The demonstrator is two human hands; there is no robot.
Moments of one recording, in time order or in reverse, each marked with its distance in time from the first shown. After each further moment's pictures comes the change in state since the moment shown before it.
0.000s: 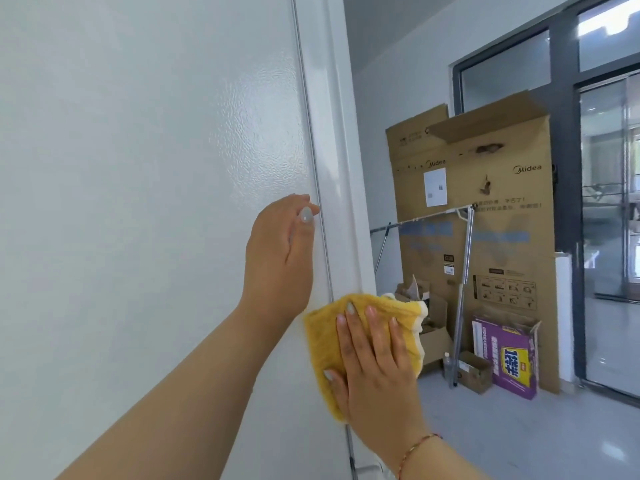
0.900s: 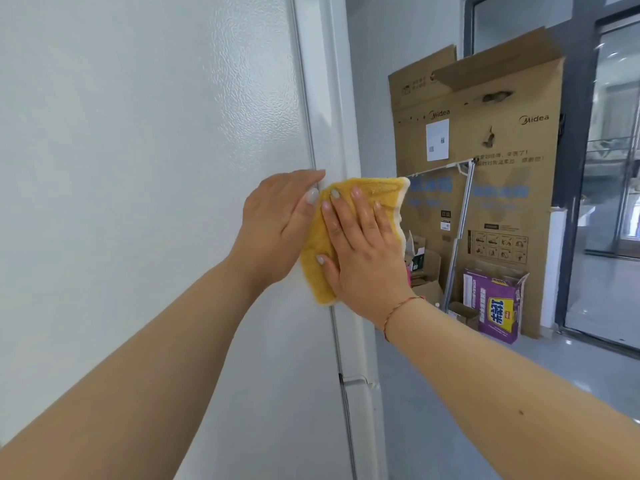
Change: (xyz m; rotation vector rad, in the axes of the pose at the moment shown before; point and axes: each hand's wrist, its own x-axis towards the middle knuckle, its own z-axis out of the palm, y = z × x) left_hand -0.033 -0.013 -0.011 0.285 -0.337 0.109; right_hand 0.058 0.026 -0.024 0.104 -0.064 -0.032
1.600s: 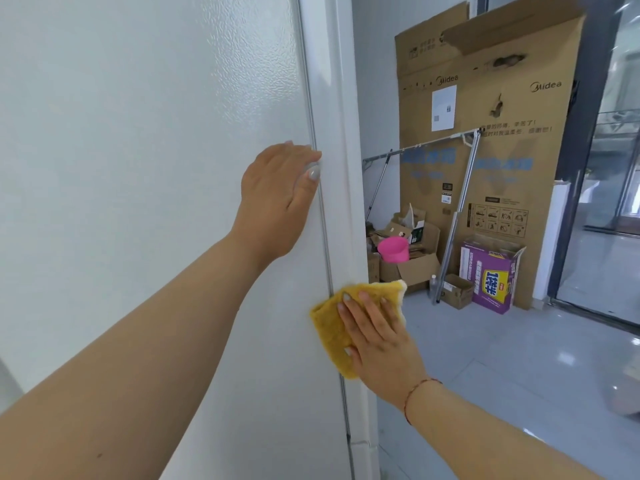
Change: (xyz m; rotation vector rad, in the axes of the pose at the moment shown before) left_hand -0.025 0.003 0.014 0.047 0.017 -0.044; right_hand -0.192 -0.020 0.053 -0.086 -0.232 -0.211
